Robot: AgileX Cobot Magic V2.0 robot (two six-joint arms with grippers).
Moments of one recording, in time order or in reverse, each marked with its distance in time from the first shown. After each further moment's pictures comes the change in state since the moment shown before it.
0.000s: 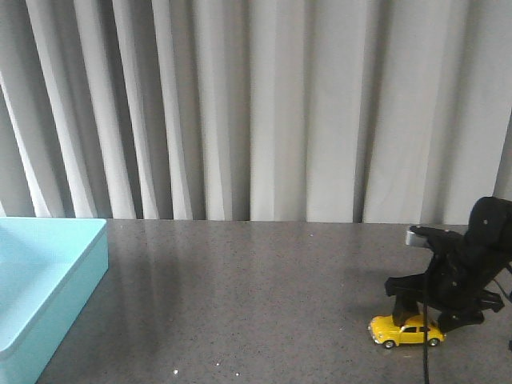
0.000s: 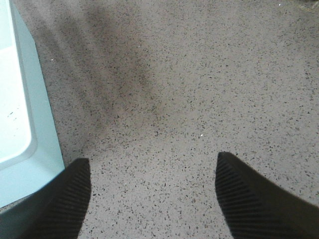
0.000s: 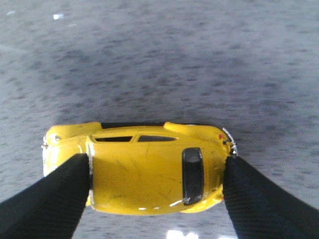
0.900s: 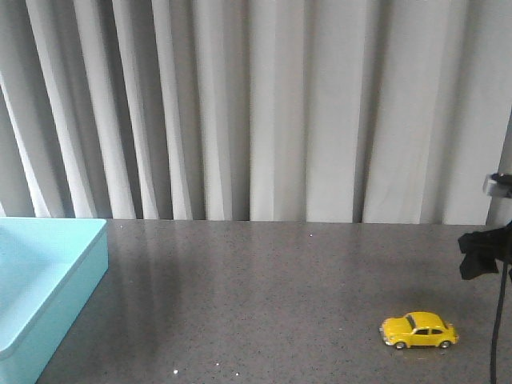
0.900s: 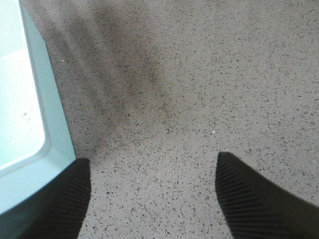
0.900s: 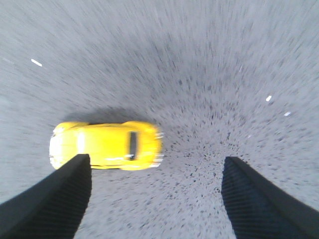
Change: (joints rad) left arm 0.000 0.000 0.000 0.048 0.001 0.000; right arm -0.157 -0.247 0.017 0.039 0.028 -0.148
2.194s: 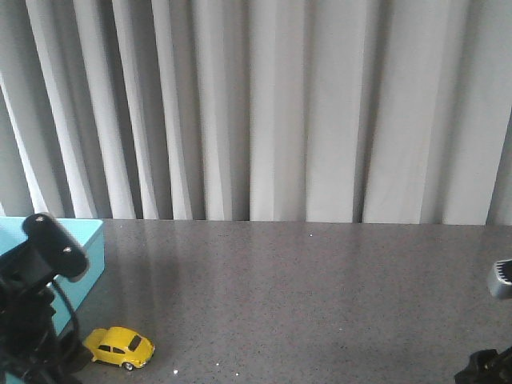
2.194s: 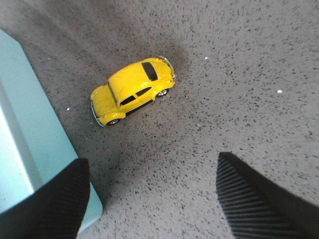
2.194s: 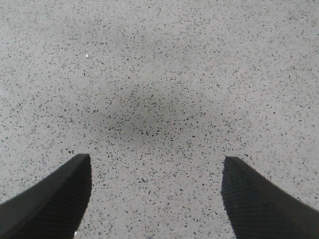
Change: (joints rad) left arm 0.000 0.468 -0.348 0.074 0.169 0.224; right arm 0.387 -0.751 0.792 -0.258 -0.217 0.285
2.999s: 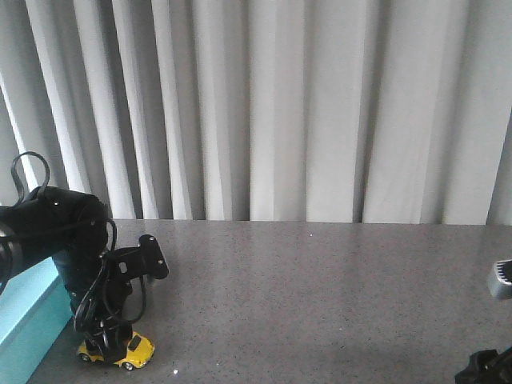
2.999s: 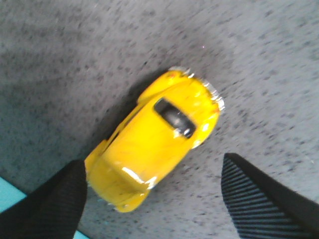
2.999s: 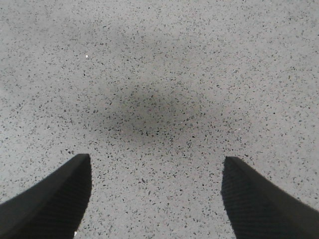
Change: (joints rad) left arm 0.059 0.673 -0.601 -0.003 0.335 0.392; right arm 0.000 0.000 0.000 0.000 0.000 0.000
